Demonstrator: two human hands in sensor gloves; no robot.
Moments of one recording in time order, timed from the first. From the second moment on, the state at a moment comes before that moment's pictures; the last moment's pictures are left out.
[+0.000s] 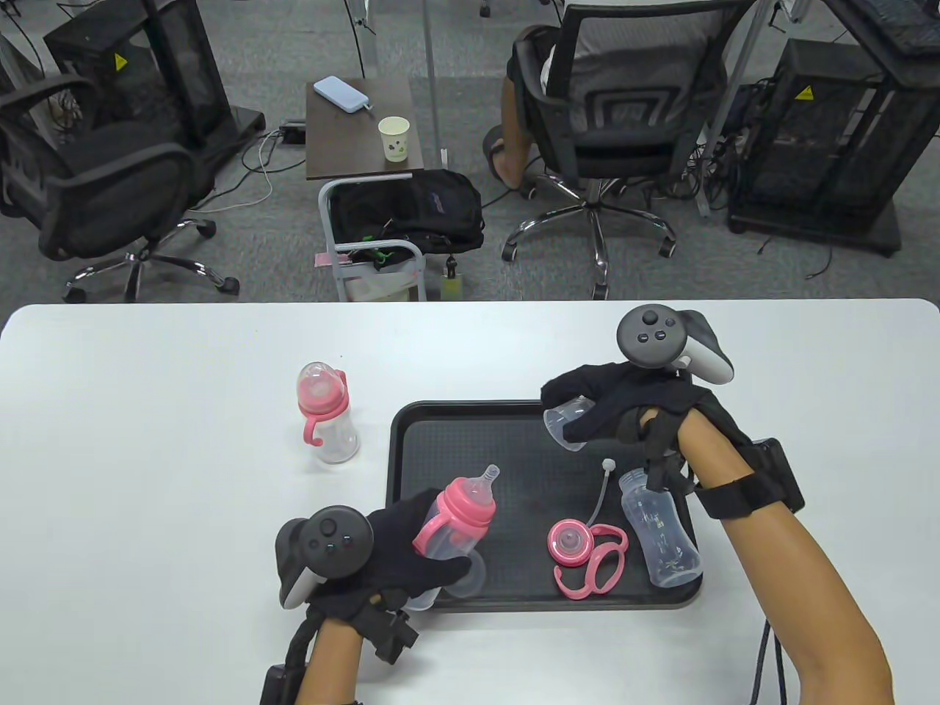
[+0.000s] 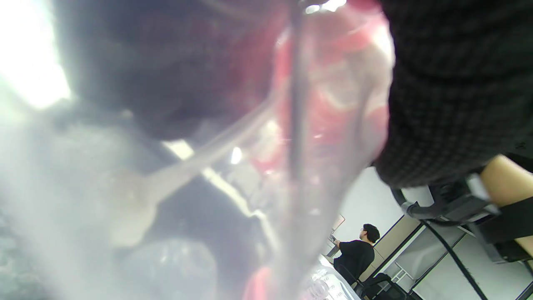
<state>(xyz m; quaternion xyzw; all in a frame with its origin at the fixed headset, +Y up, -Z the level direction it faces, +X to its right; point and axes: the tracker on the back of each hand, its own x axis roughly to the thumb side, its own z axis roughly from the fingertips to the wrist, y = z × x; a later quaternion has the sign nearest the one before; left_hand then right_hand) -0.161 -0.699 -0.271 0.02 -0.18 0.38 0.91 0.157 -0.589 -0.419 0.32 0.23 0.86 0.33</state>
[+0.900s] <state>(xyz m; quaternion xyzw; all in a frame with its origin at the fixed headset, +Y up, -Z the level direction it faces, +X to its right) -0.152 -0.691 -0.264 0.02 -0.21 0.37 0.90 0.076 -0.602 -0.365 0.38 0.29 0.82 0.32</state>
